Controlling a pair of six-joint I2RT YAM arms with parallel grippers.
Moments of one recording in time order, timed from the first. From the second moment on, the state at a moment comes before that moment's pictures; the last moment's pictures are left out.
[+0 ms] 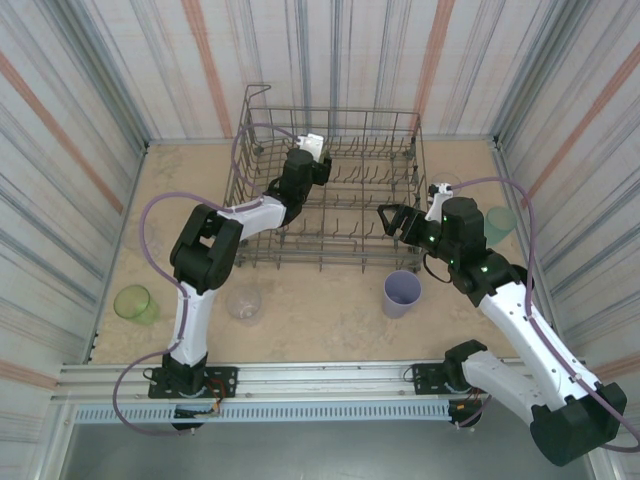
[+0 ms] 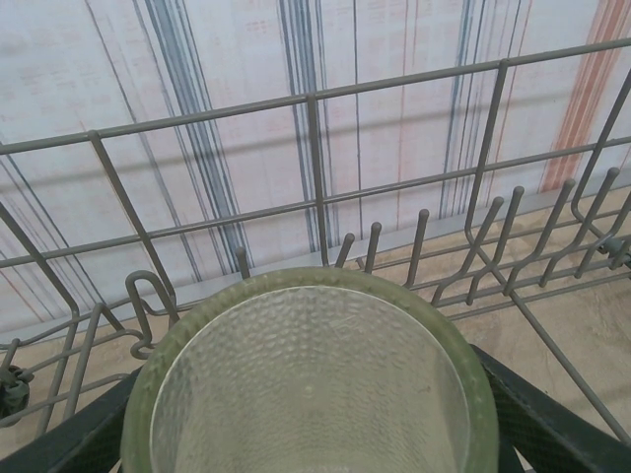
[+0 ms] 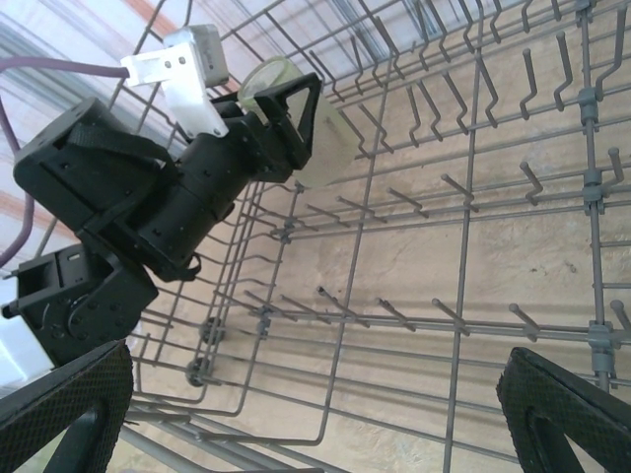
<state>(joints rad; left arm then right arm) -0.55 2.15 1.49 0.44 -0.31 0.01 0.39 0.89 0.83 -0.34 -0.15 0.66</state>
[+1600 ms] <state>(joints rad) -0.54 2.04 1.48 0.23 -0.43 0.00 0.41 0.85 0.83 -0.34 -0.15 0.67</state>
